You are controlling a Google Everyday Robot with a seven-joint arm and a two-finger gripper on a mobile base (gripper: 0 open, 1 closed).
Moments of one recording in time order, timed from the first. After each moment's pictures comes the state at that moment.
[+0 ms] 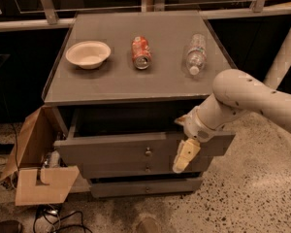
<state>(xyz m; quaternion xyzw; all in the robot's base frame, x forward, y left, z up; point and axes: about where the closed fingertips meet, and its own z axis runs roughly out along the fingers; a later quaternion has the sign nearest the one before) 0.511 -0.116 0.681 -0.61 0.75 0.19 0.18</state>
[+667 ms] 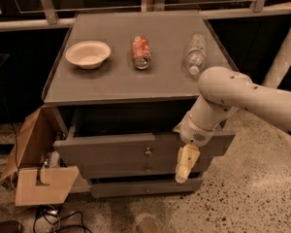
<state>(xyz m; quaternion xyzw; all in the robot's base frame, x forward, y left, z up) 0.479 -0.114 0.673 -0.63 0.75 0.19 0.08</state>
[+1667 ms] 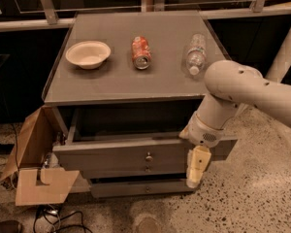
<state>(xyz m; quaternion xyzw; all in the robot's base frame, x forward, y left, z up) 0.450 -0.133 0.695 -0.64 0.74 0.19 0.04</state>
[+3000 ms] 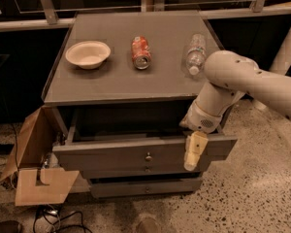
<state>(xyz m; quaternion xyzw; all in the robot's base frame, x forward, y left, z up) 0.497 -0.137 0.695 -0.63 0.75 0.19 0.05</state>
